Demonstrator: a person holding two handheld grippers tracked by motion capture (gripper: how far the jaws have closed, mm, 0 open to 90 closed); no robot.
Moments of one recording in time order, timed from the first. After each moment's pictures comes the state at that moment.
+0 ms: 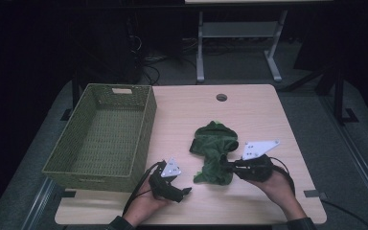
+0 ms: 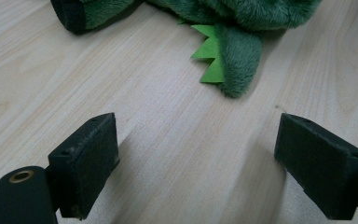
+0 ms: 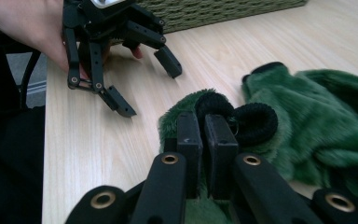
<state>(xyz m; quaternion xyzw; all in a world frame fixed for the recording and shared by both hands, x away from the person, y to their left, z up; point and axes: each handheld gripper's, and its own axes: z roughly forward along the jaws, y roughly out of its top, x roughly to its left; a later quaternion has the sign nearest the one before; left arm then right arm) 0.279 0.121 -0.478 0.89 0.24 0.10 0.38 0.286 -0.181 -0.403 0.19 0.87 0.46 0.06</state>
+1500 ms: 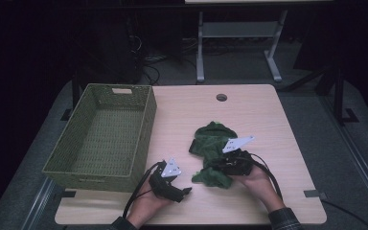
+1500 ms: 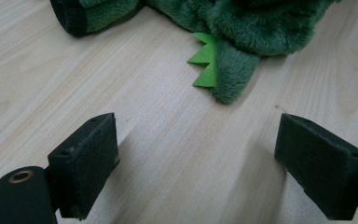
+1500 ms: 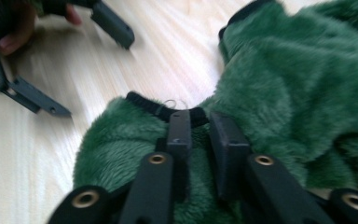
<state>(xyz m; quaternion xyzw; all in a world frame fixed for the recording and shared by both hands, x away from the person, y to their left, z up) 0.279 0.121 -0.478 0.89 0.24 0.10 0.38 0.323 -0.151 -0.444 0.28 0.87 0.40 0.04</state>
